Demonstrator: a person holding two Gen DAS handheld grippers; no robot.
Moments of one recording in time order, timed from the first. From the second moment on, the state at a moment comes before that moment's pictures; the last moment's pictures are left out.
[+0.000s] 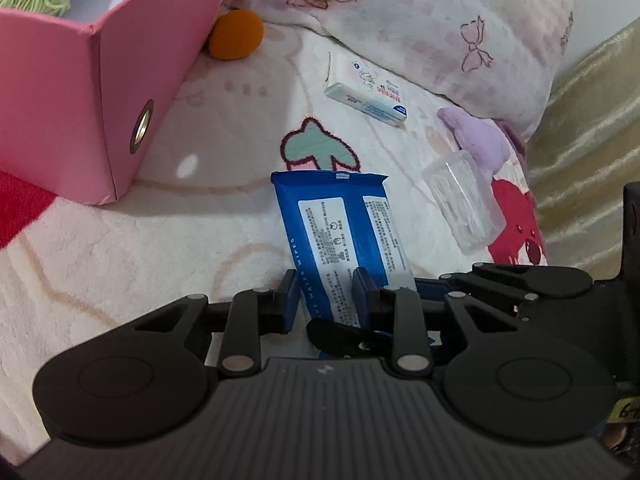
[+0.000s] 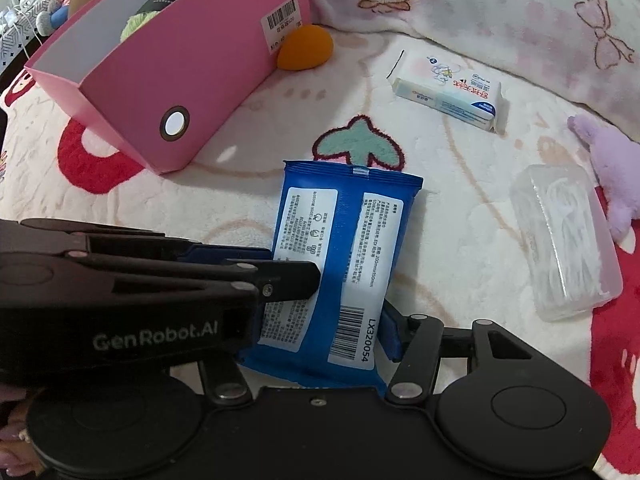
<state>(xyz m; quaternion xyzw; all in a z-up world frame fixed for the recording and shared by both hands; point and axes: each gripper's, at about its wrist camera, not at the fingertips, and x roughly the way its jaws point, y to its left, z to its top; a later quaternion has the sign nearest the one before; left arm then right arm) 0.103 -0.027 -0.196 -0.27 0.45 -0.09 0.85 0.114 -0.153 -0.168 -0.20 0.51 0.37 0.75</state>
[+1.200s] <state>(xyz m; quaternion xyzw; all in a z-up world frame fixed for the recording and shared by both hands) 0.060 -0.017 -0.148 -0.27 0.48 -0.11 0.83 0.074 -0.162 -0.127 -0.14 0.51 0.42 0.74</state>
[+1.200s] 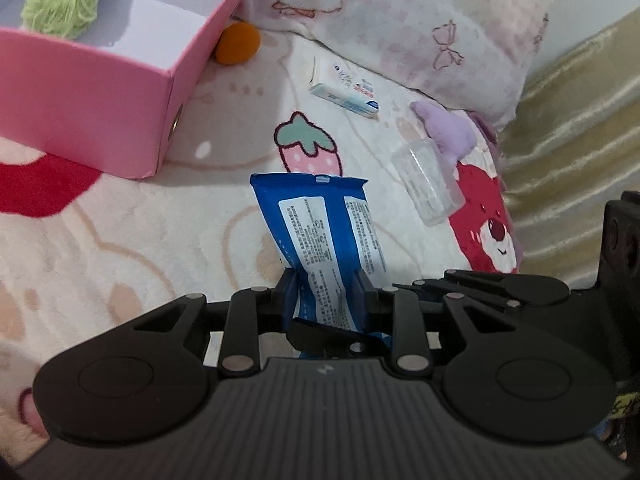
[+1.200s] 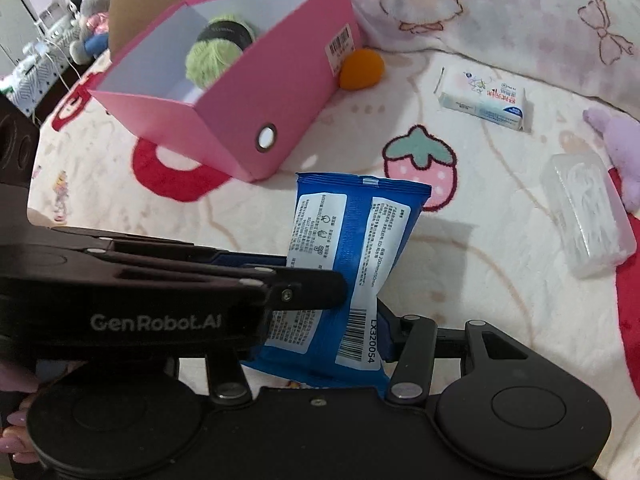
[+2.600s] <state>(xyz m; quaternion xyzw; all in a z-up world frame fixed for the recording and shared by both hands) -0.007 0.021 0.008 -0.19 0.46 -0.12 0.86 -0.003 -0.155 0.001 -0.07 0.46 0.44 0.77</state>
